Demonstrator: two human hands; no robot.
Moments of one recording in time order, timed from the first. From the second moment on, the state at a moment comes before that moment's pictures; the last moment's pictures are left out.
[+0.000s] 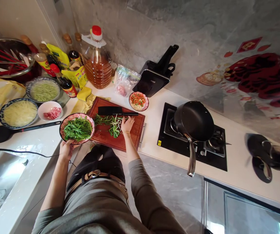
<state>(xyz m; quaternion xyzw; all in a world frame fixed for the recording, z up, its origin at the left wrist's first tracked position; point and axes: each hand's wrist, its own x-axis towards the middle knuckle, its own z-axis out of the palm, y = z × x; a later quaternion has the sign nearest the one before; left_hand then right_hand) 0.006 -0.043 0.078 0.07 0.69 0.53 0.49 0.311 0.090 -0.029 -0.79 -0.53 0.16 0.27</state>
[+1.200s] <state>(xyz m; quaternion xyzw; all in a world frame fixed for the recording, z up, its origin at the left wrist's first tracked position) 0.006 -0.058 0.077 0.02 0.68 0.57 0.46 0.219 0.073 -0.009 -0.73 -0.63 0.16 0.21</state>
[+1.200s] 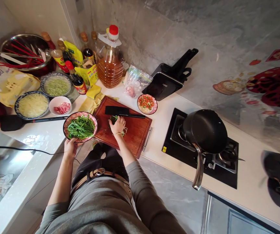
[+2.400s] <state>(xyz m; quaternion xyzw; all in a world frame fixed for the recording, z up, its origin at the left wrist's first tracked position) 0.042 -0.053 0.064 0.04 0.67 0.54 0.51 0.258 0.076 0.014 -0.57 -0.76 0.18 0.25</state>
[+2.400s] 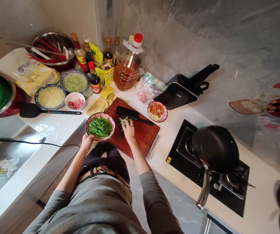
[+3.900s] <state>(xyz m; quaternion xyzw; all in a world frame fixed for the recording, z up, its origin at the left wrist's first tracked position) -0.016 -0.068 0.076 0.04 0.68 0.58 0.44 0.212 0.035 0.000 -0.57 -0.79 0.20 0.11</state>
